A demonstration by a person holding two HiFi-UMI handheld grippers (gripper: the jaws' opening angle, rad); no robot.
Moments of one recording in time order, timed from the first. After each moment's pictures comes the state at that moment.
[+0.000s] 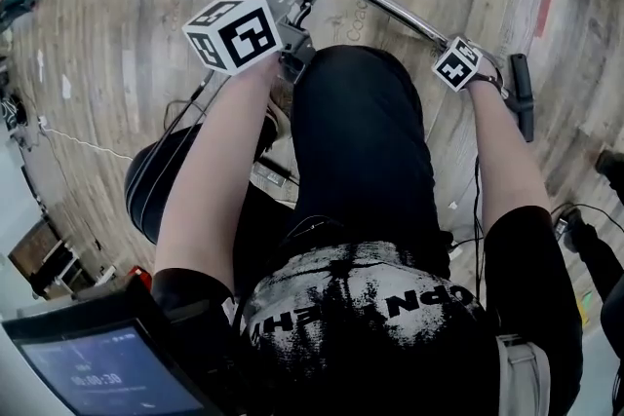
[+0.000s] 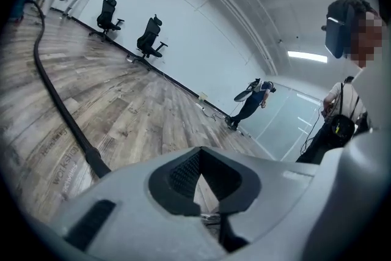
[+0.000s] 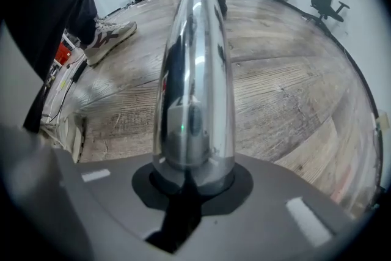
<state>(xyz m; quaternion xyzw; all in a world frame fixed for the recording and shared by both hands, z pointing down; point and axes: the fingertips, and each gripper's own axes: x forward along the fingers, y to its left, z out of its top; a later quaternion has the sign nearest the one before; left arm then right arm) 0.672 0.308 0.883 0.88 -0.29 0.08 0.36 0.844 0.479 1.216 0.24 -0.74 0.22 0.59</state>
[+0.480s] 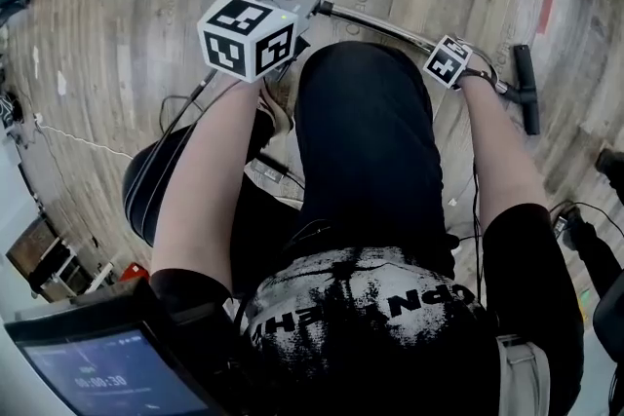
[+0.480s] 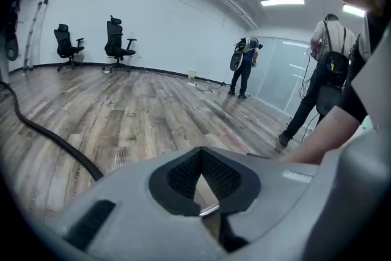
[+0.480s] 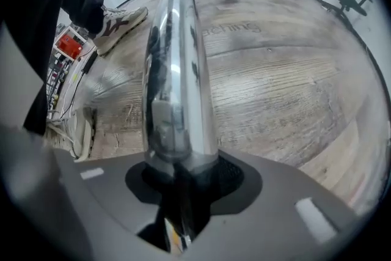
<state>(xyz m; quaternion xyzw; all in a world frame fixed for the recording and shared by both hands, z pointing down) 0.670 0.332 0.913 0.91 -0.25 0.25 0.21 0.824 0.509 1.231 0.16 -0.72 0.24 0.62</state>
